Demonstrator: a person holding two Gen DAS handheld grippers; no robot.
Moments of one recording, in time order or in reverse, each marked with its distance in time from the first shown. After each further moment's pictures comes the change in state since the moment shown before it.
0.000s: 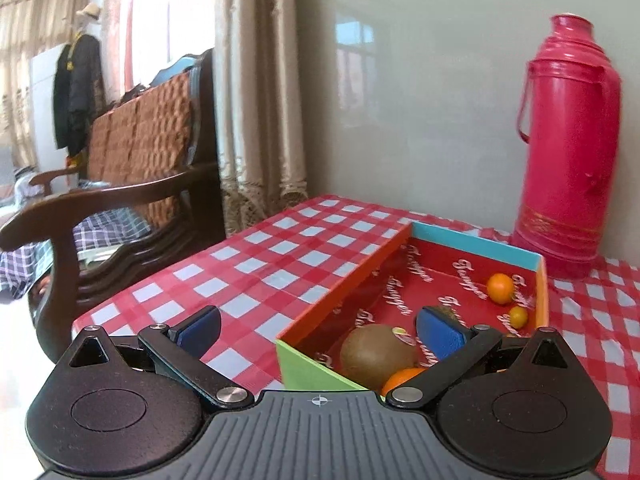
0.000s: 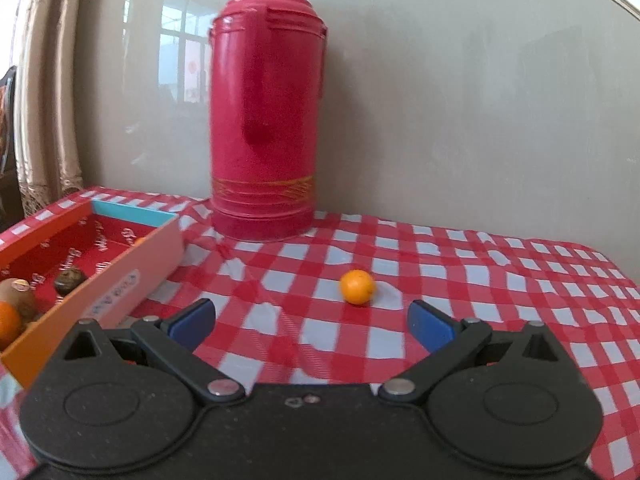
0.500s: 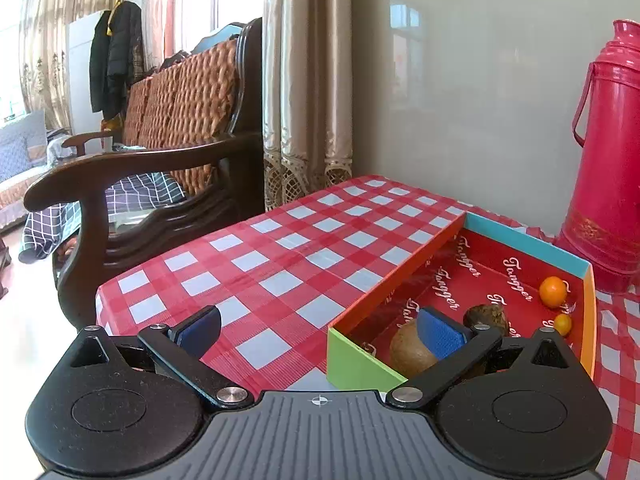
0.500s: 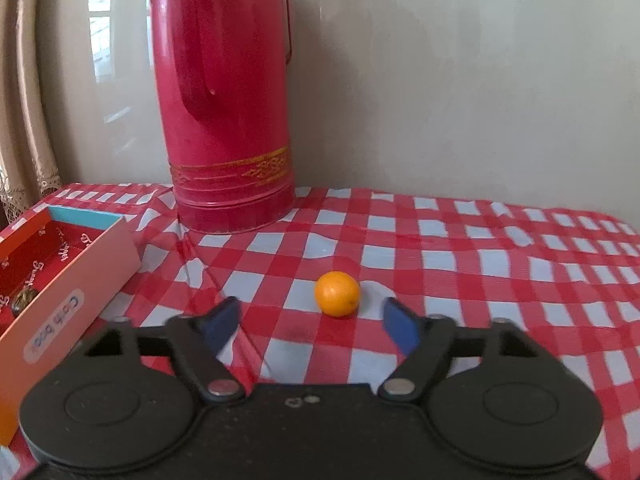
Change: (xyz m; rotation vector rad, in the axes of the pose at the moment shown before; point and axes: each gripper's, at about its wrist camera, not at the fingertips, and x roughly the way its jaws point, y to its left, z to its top) left arm 0.019 0.020 -0.004 -0.080 0.076 0.083; right arm 0.066 -0.029 0.019 0.074 0.121 0.045
